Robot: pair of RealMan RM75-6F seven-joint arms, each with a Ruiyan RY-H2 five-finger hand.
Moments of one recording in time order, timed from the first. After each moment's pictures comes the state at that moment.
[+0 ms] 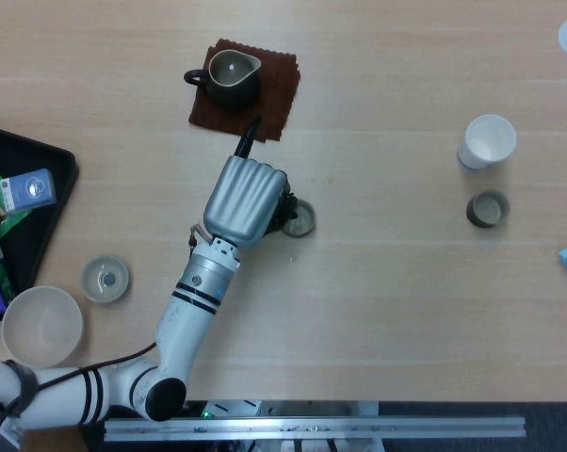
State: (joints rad) left arm -0.65 -1.89 -0.19 -1.49 1.23 1.23 0.64; right arm 0.53 -1.12 0.10 -1.33 -1.16 0.87 -0.17
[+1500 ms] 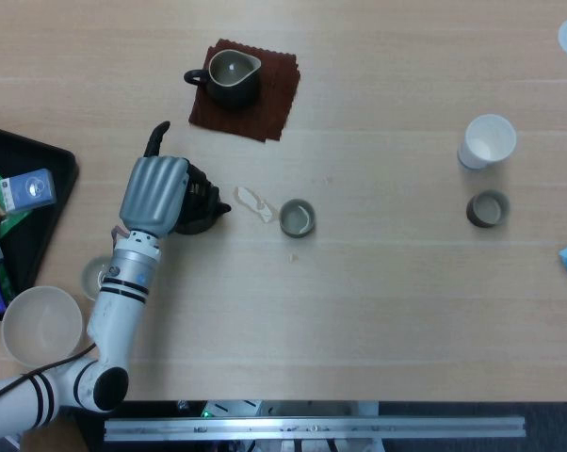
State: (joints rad) left arm -0.51 -1.78 -0.16 -1.34 1.22 1.19 0.18; right arm 0.48 -1.10 0.10 -1.35 -1.19 0.90 -0.08
